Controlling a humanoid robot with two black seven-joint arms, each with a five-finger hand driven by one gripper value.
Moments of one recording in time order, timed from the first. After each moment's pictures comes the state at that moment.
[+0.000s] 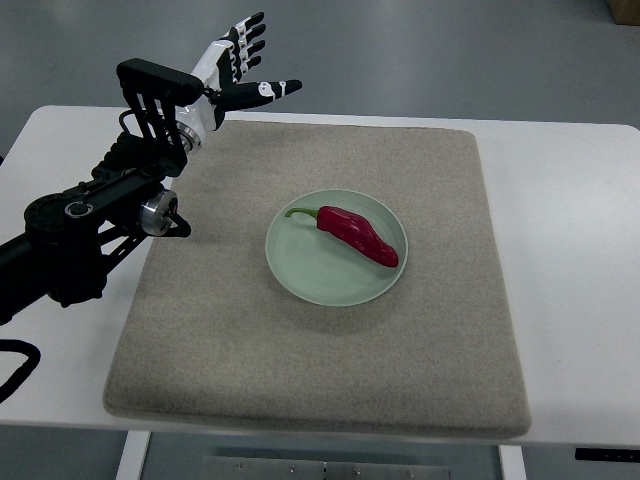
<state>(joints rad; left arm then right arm) -0.88 0.27 -0.57 -0.87 0.39 0.22 -0.39 0.05 0.00 0.14 0.13 -0.17 0.00 0.09</state>
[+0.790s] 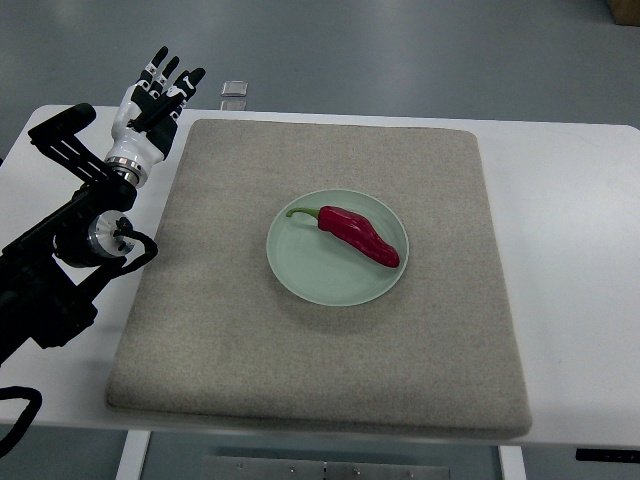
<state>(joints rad) -0.68 0.27 -0.88 -0.84 0.13 0.02 -0.40 0.05 0.00 0.14 0.13 -0.17 0.00 0.09</state>
